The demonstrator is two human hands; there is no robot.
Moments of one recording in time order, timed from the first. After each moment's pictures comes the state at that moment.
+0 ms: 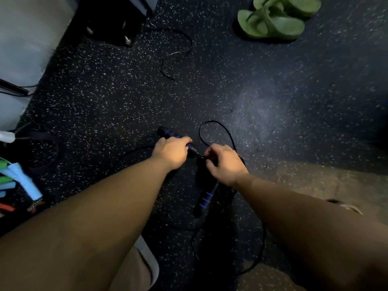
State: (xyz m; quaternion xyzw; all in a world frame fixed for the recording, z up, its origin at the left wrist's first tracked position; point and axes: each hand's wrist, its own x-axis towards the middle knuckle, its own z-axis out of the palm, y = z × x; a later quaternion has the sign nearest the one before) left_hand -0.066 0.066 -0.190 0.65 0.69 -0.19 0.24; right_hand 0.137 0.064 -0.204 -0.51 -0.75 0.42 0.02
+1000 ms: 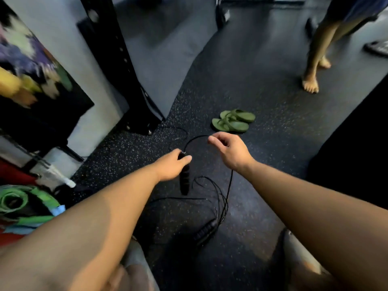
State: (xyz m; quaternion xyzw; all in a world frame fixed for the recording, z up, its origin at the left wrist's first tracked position) left_hand -0.039 0.015 0.095 0.59 0.72 0.08 0.34; right_hand 0.174 0.064 0.110 -0.48 -0.72 0.38 0.32
